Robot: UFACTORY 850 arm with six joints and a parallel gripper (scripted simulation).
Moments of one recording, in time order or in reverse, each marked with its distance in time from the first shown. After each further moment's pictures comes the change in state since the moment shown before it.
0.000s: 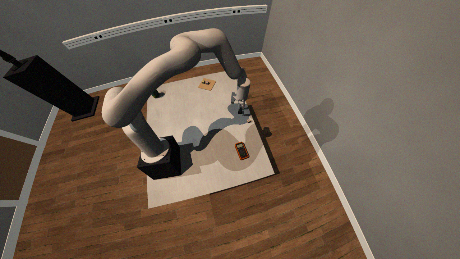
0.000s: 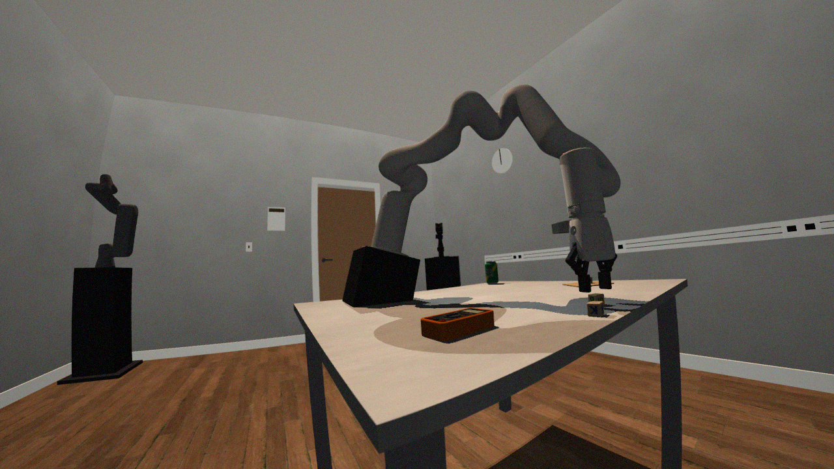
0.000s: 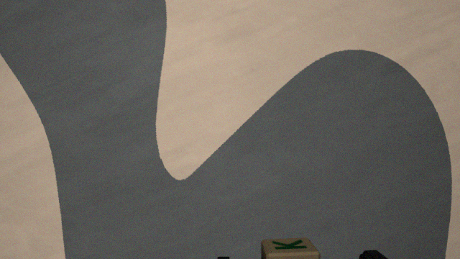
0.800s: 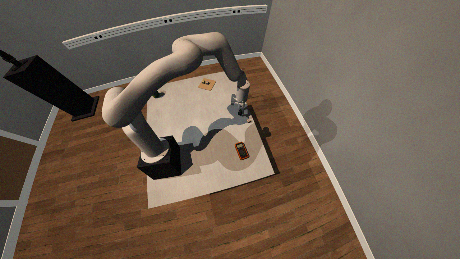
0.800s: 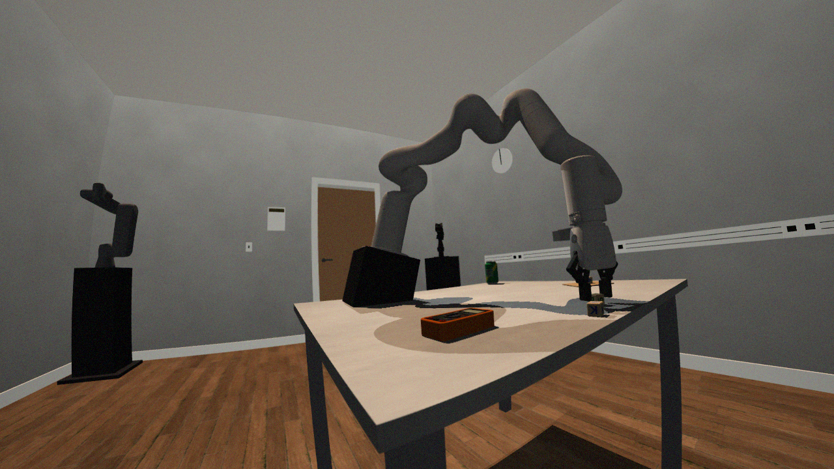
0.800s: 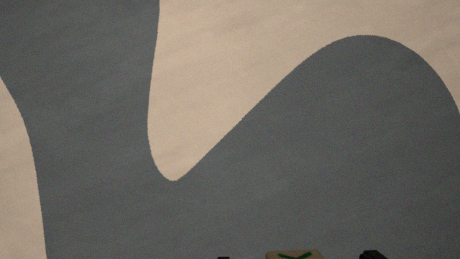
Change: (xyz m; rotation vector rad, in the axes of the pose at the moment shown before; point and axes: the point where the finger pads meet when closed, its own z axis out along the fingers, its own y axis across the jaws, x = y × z) arm 0.000 0.000 0.019 0.000 0.000 0.000
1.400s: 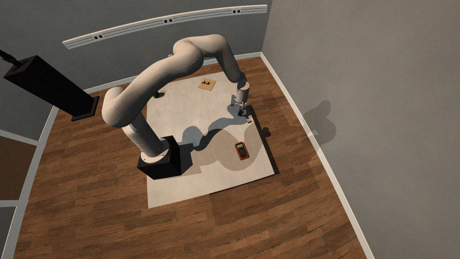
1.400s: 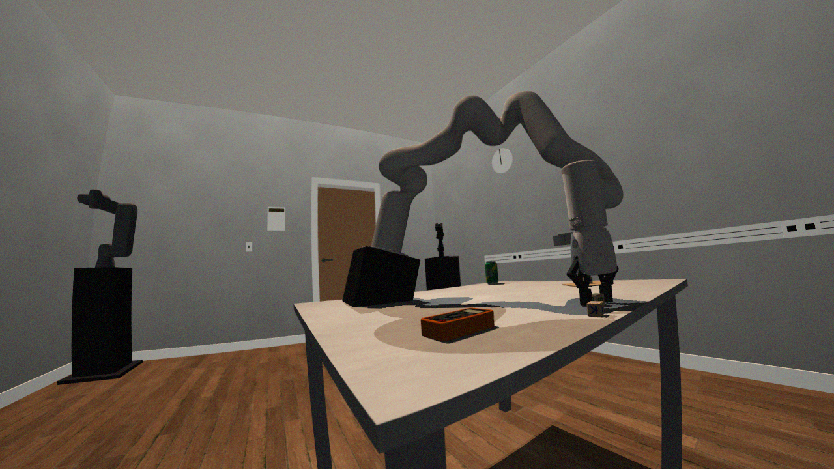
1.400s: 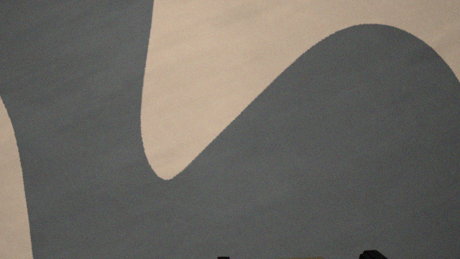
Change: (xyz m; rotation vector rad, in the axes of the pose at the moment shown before) arm 0.000 0.000 0.011 0.000 0.000 0.000
